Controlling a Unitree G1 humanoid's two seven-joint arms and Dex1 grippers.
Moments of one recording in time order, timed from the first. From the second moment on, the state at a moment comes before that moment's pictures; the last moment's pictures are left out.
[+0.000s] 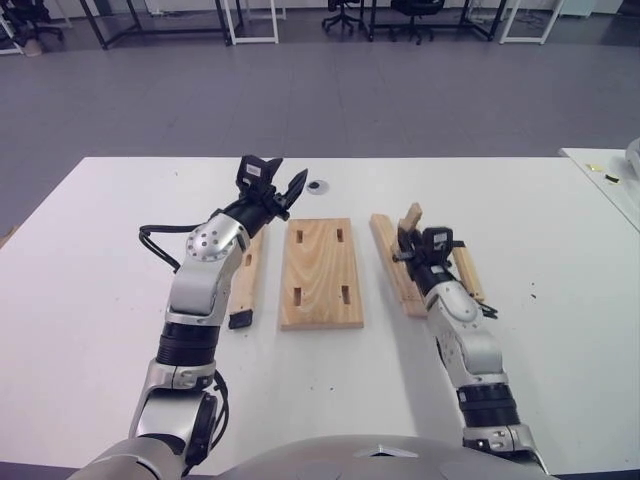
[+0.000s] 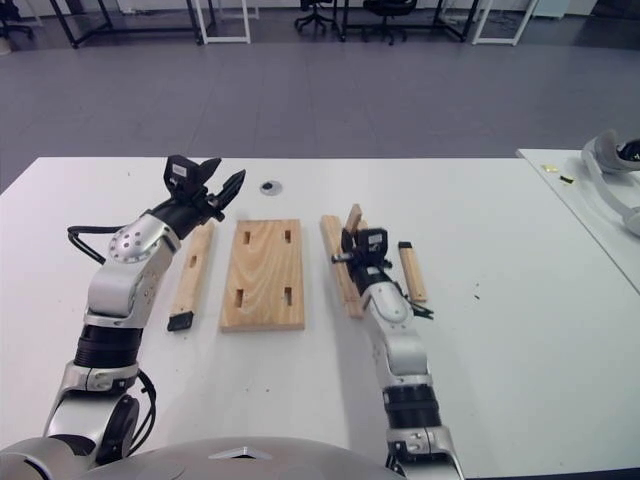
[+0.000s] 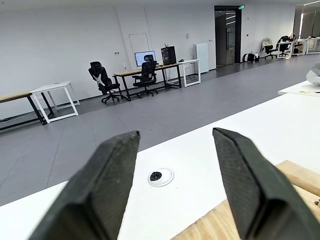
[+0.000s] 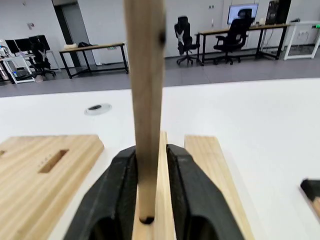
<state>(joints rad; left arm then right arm) -0.40 0.24 -0.01 -0.09 -0.18 0.33 -0.38 -0.07 -0.04 0.02 0.00 0.16 0.19 0.12</state>
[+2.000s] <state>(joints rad) -0.37 0.22 -0.01 -0.09 -0.15 0.31 -0.36 -0.07 -0.18 0.08 -0.27 0.18 0.88 0.13</state>
